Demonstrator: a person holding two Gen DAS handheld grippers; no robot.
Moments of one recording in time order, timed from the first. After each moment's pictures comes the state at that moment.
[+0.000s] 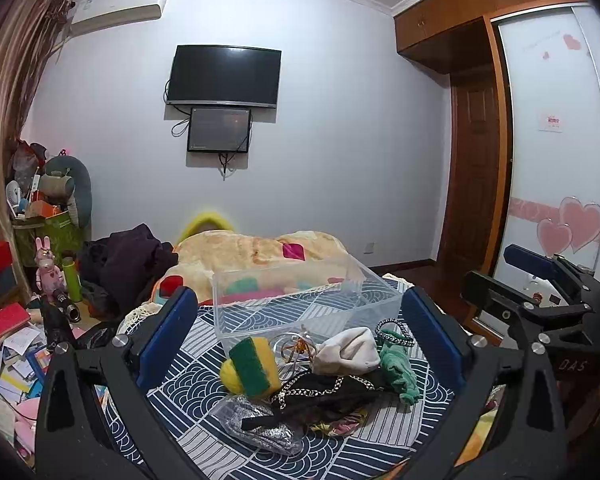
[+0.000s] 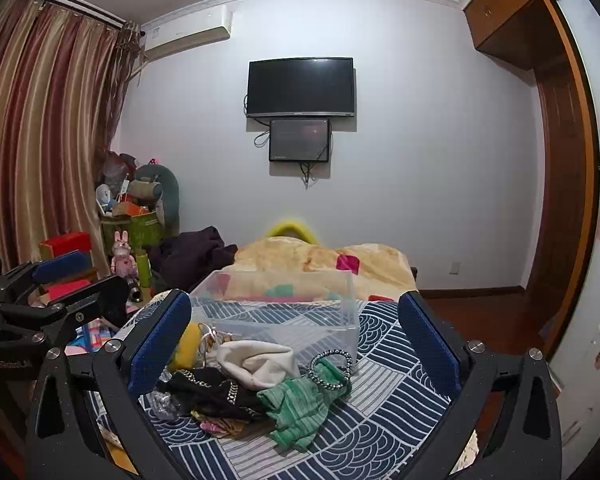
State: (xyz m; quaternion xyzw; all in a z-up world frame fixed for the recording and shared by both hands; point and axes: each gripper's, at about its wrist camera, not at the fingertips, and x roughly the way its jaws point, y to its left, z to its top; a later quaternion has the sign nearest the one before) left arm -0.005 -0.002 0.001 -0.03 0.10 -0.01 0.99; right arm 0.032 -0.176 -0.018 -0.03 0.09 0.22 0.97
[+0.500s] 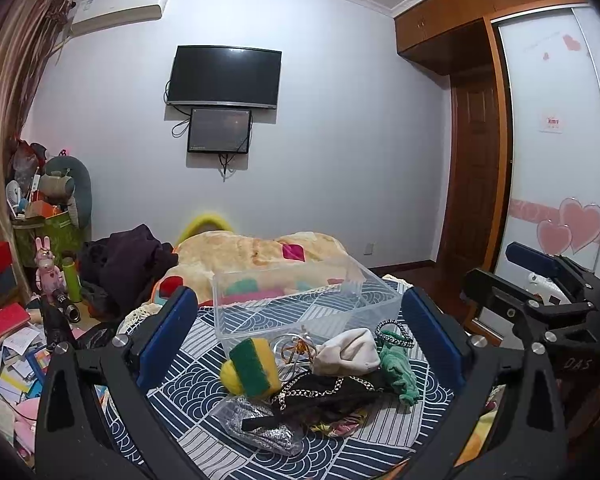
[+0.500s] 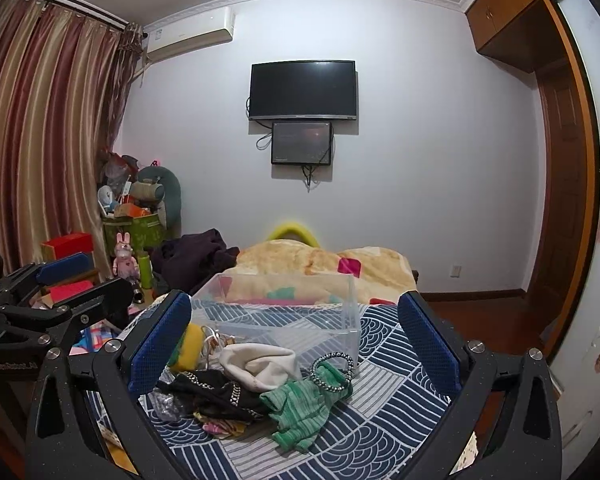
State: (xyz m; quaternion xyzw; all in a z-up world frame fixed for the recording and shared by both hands) left arm -0.005 -0.003 0.005 -0.03 0.10 -0.01 0.99; right arm 0.031 -0.176 -0.014 -0.03 0.09 0.22 0.97
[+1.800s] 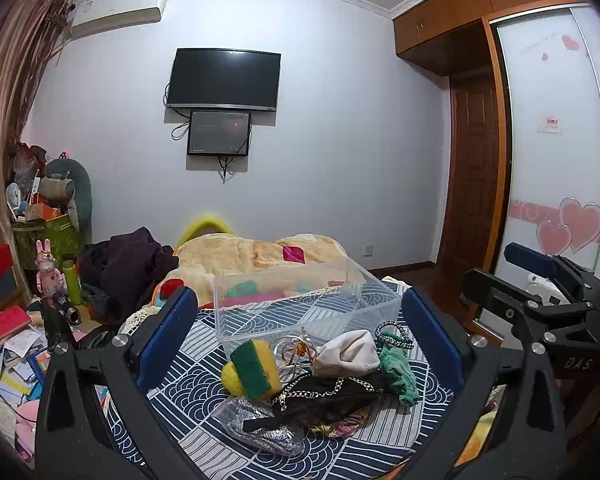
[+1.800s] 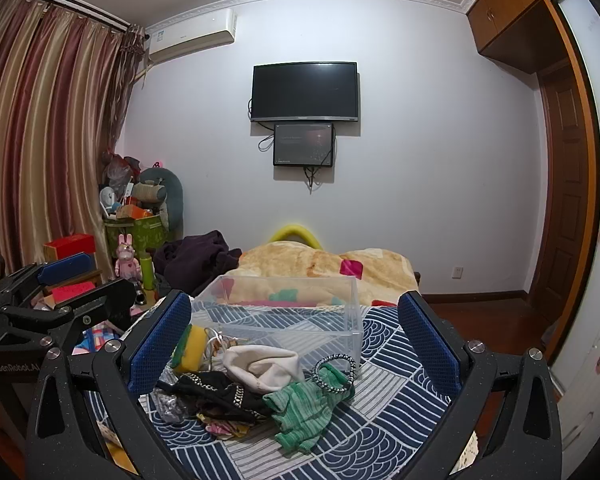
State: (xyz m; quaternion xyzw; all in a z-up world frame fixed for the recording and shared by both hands) left arm -0.004 -0.002 0.007 -0.03 0.10 -0.01 0.99; right arm 0.030 -0.176 -0.014 -0.03 0.08 0.23 0.97
